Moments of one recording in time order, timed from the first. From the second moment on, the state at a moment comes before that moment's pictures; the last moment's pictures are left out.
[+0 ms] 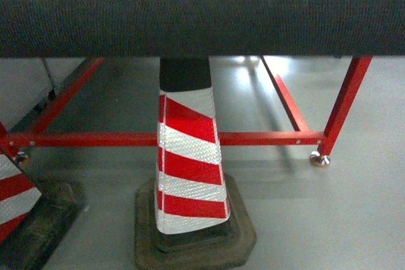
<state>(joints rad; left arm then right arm) 0.00 0.01 0.01 0.00 0.00 -0.01 0.00 0.00 0.01 -0.01 0.00 0.00</state>
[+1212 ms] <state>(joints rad) 0.00 0.01 0.01 0.00 0.00 0.00 0.00 0.00 0.01 -0.01 0.00 0.00</state>
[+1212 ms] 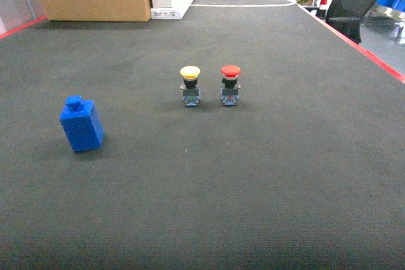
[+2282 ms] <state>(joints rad) -0.01 0.47 0.07 0.28 0.02 -0.02 0.00 0.00 0.01 0.00 0.00 0.00</state>
